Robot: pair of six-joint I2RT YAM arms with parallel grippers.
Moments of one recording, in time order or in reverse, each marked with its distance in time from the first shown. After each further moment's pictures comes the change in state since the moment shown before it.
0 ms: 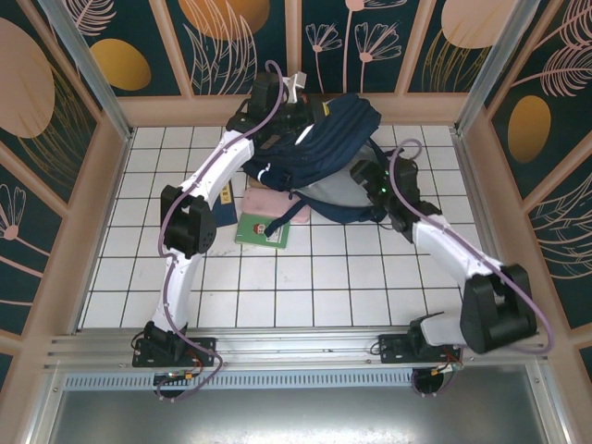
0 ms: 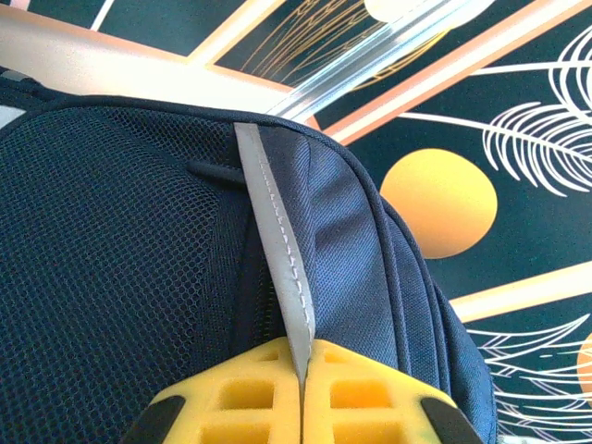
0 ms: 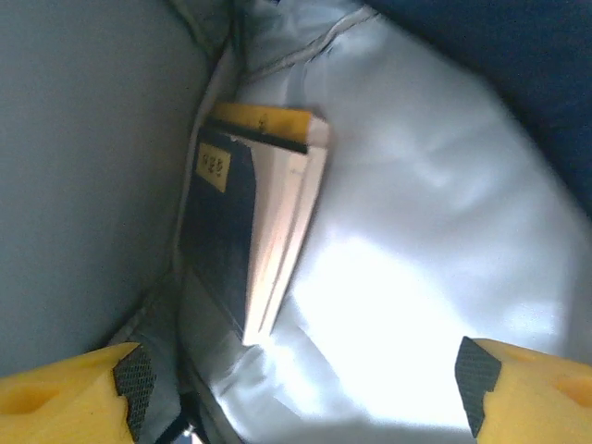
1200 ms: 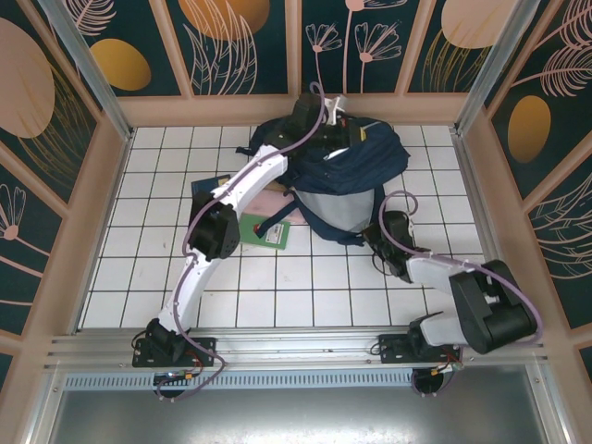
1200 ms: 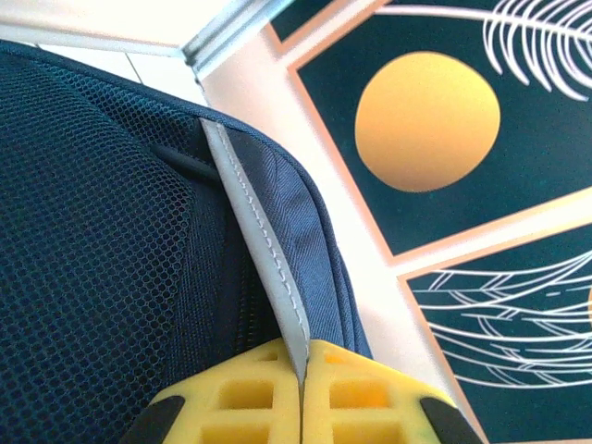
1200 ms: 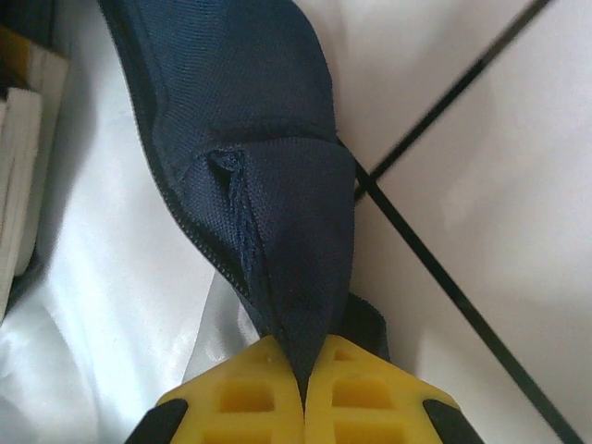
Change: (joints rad) left arm -0.174 0.161 0.122 0.014 -0.004 0.004; right arm 0.071 0.015 -0.454 0.282 0.111 0.193
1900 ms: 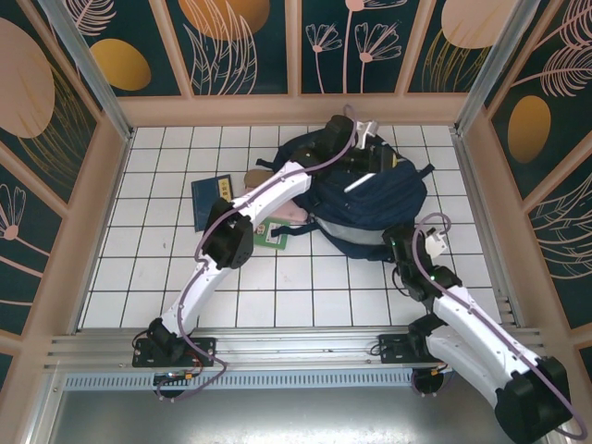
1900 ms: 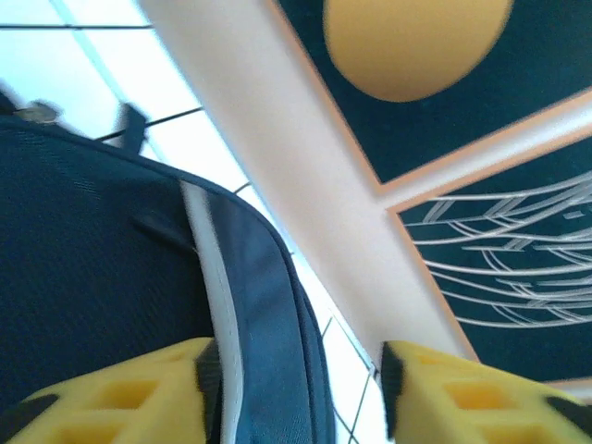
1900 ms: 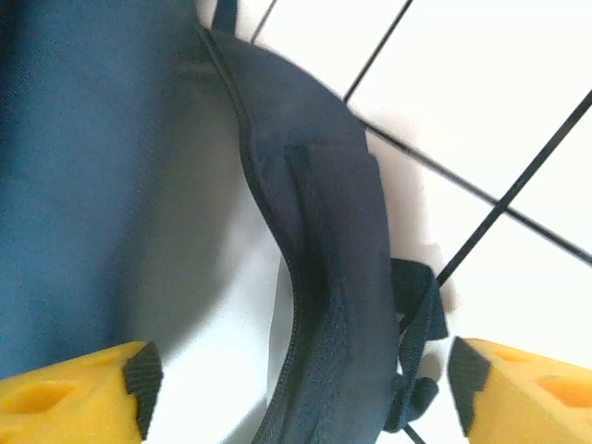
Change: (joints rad) left arm -0.120 0.002 -0.063 0.002 -0.051 0.047; right arm 0.079 -0.580 0.050 -0.701 0.372 0.092
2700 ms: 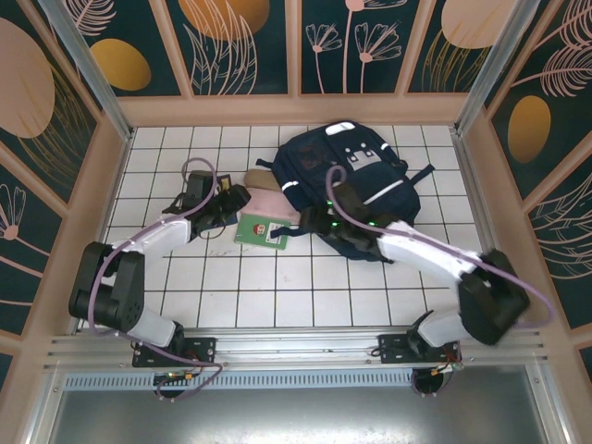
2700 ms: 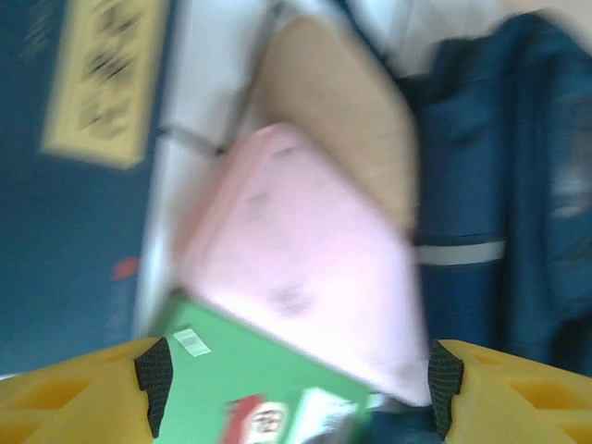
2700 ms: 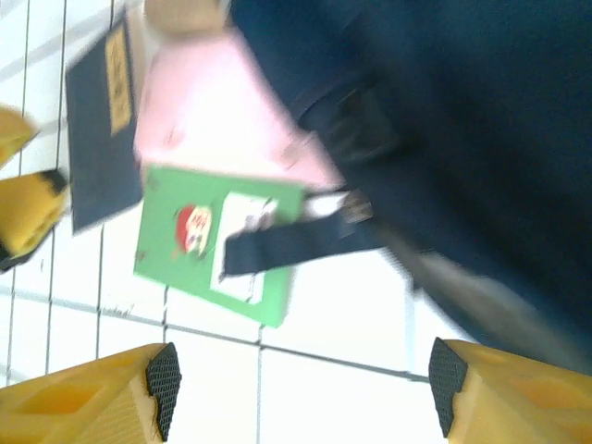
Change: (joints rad) left arm 0.479 -0.953 -1.542 0.191 -0.364 -0.166; right arm 0.283 0.743 0.504 0.209 -0.571 -0.444
